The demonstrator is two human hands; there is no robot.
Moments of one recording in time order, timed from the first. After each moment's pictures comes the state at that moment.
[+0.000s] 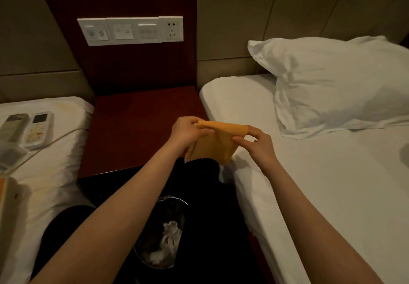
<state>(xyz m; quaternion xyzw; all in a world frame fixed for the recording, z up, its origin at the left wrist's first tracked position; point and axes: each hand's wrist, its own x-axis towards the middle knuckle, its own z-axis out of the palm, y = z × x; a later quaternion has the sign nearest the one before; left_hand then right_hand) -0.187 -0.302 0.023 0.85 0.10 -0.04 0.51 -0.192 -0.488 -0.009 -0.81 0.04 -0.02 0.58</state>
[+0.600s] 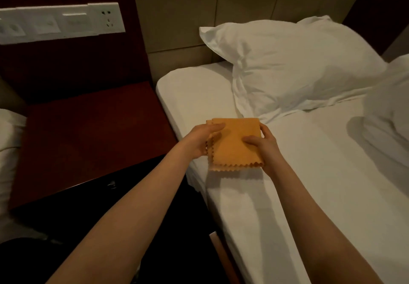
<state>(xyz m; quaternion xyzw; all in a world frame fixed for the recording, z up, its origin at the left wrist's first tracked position) -0.163 -0.434 0.009 0.62 0.16 -0.31 0.70 -0.200 -0.599 -0.014 -0.68 0.22 0.05 0.70</state>
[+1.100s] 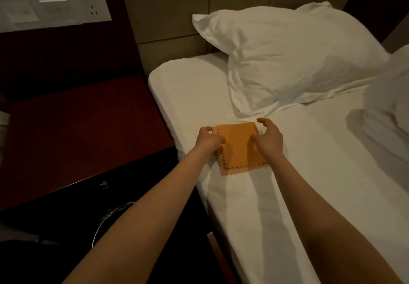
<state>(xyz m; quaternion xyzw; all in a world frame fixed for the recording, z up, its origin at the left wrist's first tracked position) -0.155 -0.469 -0.034 0.69 0.17 -0.24 0.66 -0.171 -0.621 -0.040 -0.88 0.22 -0.05 0.43</state>
